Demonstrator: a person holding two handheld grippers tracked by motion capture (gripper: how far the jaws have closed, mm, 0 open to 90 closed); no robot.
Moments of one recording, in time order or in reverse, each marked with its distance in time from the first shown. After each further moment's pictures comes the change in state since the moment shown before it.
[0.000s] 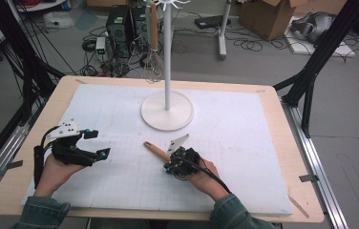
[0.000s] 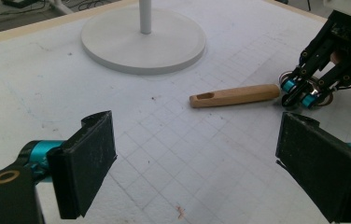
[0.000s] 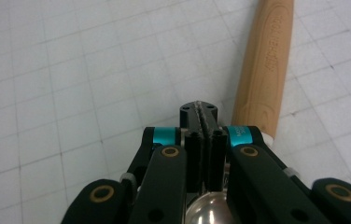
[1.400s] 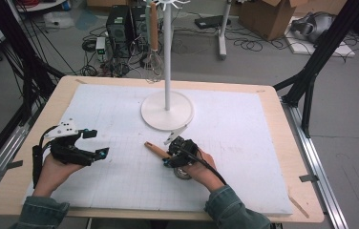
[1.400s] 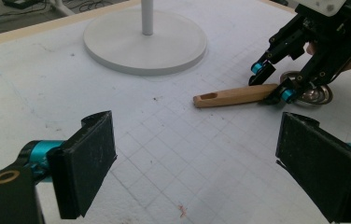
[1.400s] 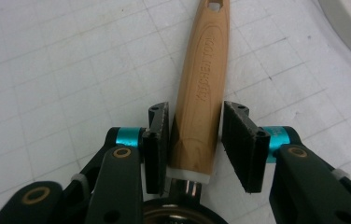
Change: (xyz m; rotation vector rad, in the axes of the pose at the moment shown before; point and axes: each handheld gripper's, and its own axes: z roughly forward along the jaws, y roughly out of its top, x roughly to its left) left arm 0.002 0.000 -0.002 -0.005 0.001 0.001; right arm -0.023 0.014 0.009 0.014 -0.075 0.061
